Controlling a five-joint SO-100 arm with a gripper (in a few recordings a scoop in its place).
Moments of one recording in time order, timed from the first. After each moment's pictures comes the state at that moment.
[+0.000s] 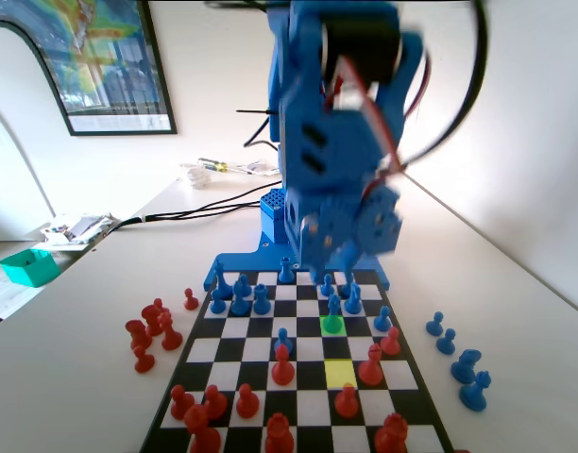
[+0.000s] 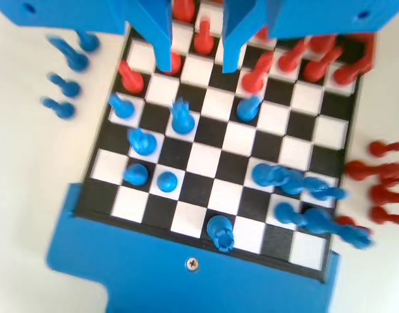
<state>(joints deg) -6.1 85.6 100.2 75.6 -98.2</state>
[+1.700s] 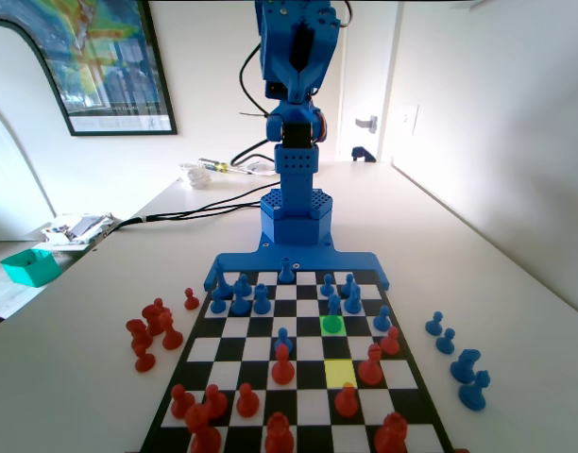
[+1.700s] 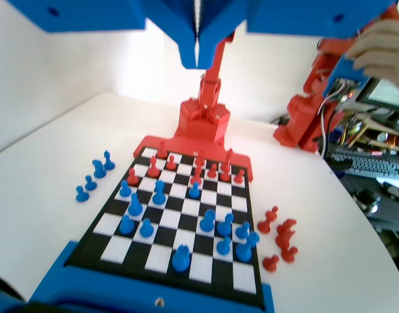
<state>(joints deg) 1.7 171.7 124.5 91.1 -103.2</state>
